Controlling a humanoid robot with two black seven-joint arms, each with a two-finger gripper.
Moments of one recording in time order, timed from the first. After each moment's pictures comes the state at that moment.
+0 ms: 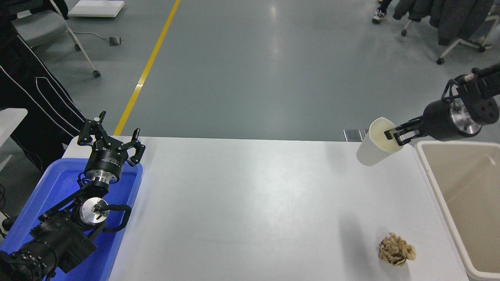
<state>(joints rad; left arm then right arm) -0.59 0.29 -0.81 -0.47 -0.06 -0.50 -0.60 1.73 -1.00 -0.63 1.31 -1.35 0.36 0.24</state>
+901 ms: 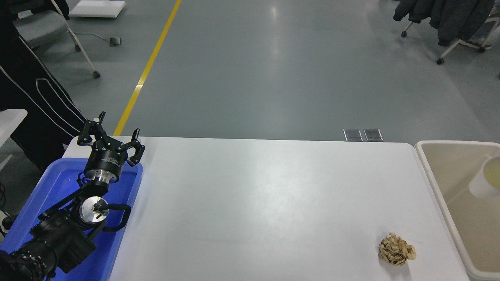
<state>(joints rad) -0.59 0.29 -0.81 -0.47 -0.06 -0.50 -0.60 1.20 -1.00 -0.54 0.80 -1.31 0.15 0.24</state>
